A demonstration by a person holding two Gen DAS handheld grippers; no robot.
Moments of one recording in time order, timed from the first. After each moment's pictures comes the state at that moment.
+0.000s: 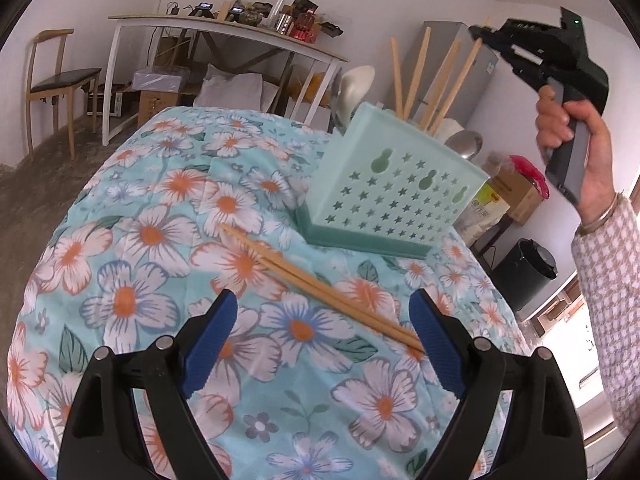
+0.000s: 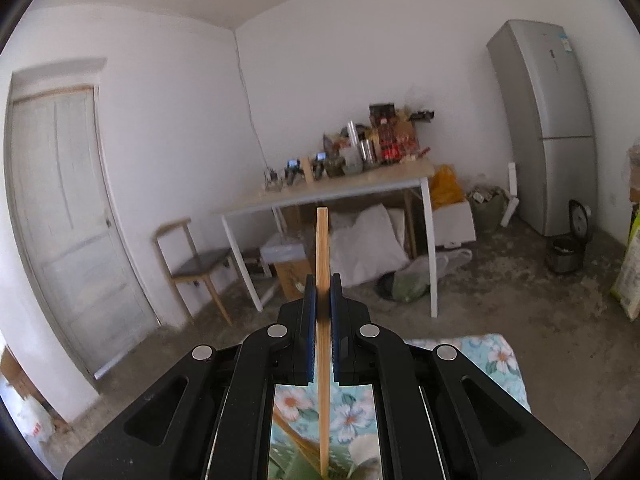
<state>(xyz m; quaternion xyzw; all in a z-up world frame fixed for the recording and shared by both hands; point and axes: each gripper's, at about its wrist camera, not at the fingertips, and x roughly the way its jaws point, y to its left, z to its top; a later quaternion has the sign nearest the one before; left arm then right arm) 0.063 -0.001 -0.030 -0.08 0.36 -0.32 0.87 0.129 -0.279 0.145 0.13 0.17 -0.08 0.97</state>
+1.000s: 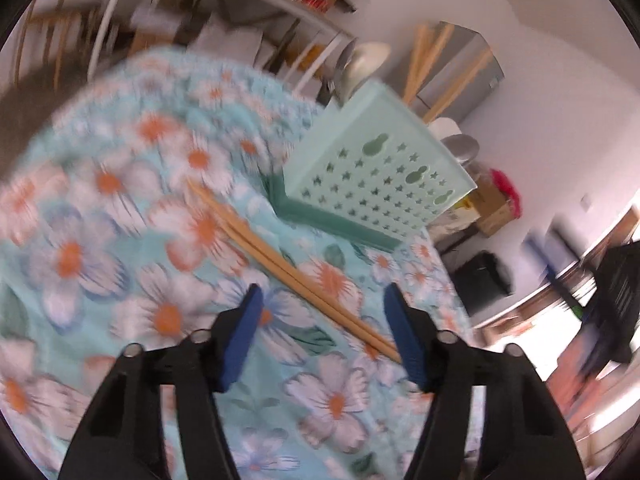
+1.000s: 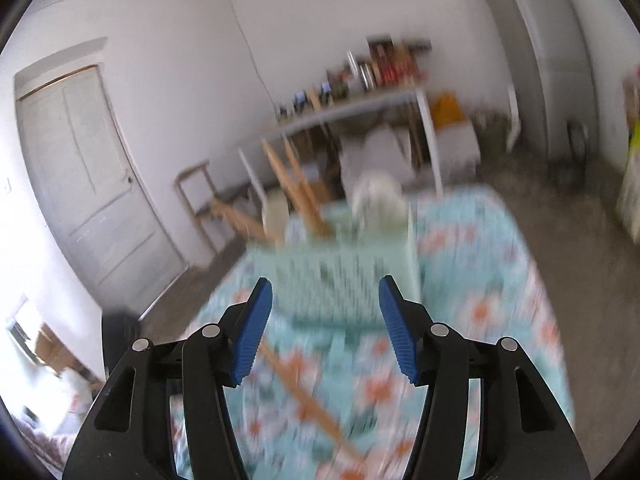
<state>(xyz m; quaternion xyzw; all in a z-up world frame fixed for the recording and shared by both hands) 0.088 -0.007 -0.047 -0.19 0.45 -0.36 0.79 -0.017 -0.237 0.048 0.22 0.28 -0.04 0.93</state>
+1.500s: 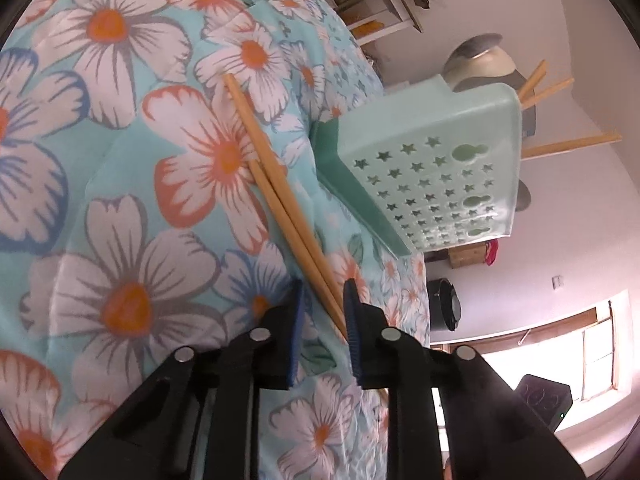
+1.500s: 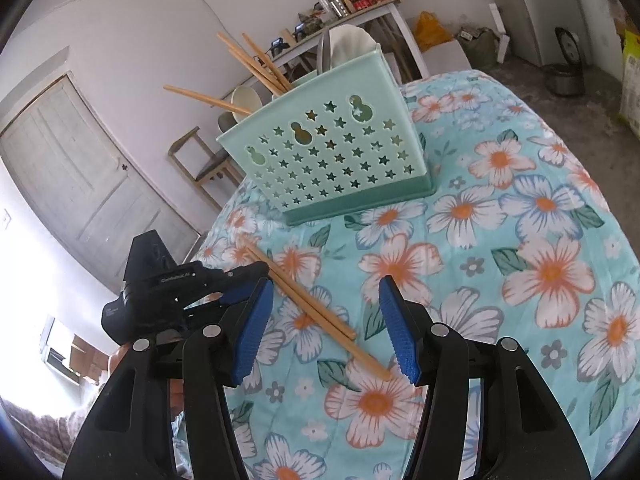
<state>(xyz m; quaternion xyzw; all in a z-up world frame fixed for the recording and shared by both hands) 0.117 -0.017 -0.098 -0.32 0.53 -0.33 0.71 -0.031 -0.224 -0.025 0.30 0.34 -0.03 0.89</state>
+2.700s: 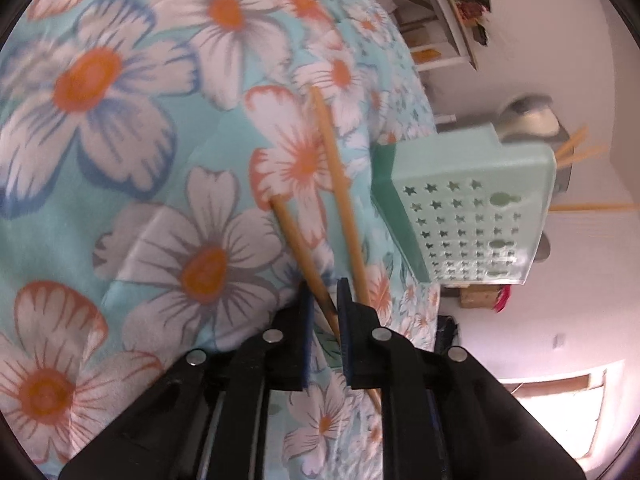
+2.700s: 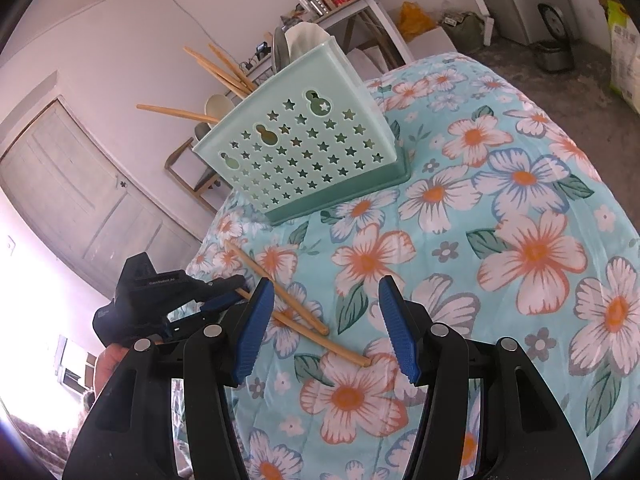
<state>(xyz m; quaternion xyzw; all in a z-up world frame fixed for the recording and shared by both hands) 0.111 0.005 -0.102 -0.36 0.56 -0.24 0.70 -0.047 -0.245 -0.038 0.34 0.34 -0.03 0.88</state>
